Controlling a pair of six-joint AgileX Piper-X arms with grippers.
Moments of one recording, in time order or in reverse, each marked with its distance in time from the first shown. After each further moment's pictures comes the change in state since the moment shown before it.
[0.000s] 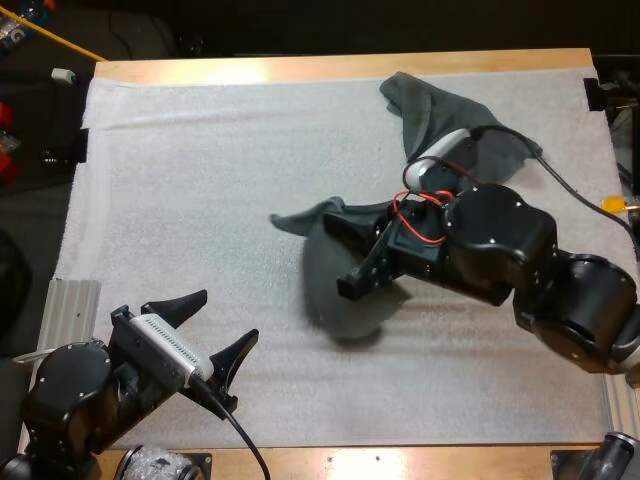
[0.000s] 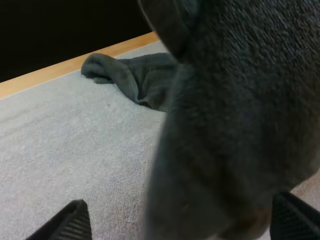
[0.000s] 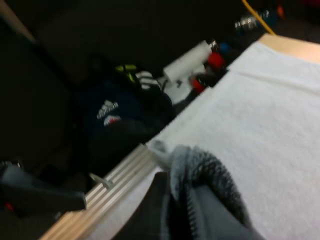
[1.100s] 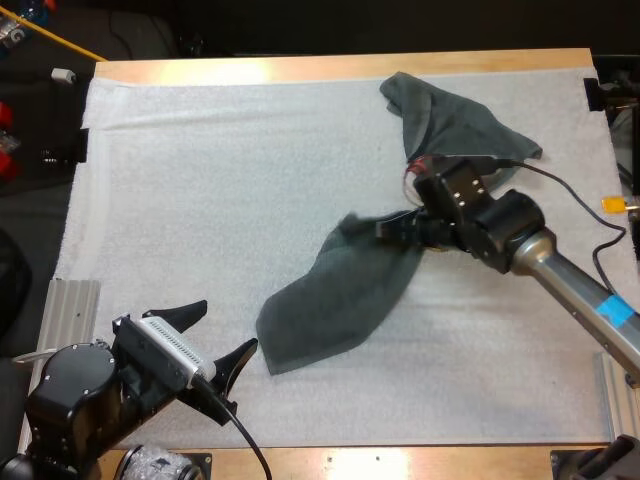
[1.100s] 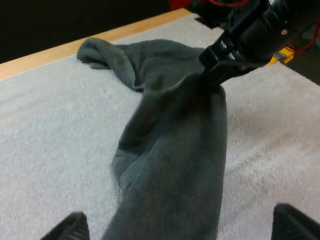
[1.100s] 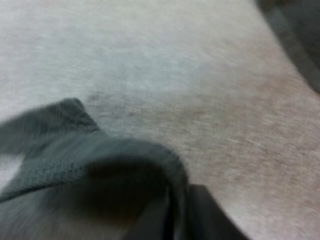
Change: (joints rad) left arm 0.000 0.000 -0.001 0.068 0.000 0.000; right arm -0.324 0.313 0.196 0.207 0.156 0.142
